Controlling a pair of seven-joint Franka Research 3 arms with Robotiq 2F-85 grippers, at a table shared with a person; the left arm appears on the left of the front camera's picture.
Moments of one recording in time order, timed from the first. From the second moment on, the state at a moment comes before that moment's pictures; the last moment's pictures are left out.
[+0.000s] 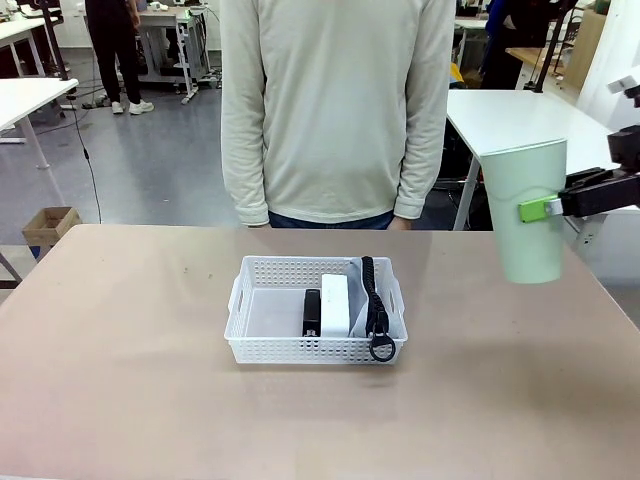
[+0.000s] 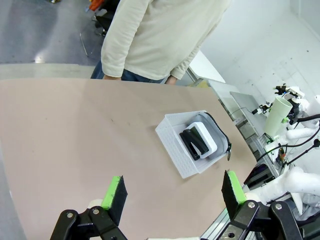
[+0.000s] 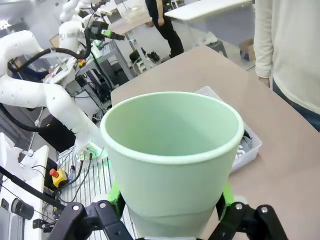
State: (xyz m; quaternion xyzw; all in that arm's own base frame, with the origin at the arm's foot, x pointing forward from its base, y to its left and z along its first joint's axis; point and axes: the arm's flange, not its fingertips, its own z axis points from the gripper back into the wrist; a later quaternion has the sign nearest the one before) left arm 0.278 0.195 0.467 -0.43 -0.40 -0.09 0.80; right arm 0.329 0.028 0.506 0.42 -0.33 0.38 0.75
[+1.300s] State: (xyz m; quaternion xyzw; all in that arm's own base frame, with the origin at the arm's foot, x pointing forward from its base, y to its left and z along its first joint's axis) left arm 0.278 0.195 0.467 -0.43 -0.40 -0.09 0.81; right arm 0.386 0.334 0.523 0.31 -0.19 0.32 0.87
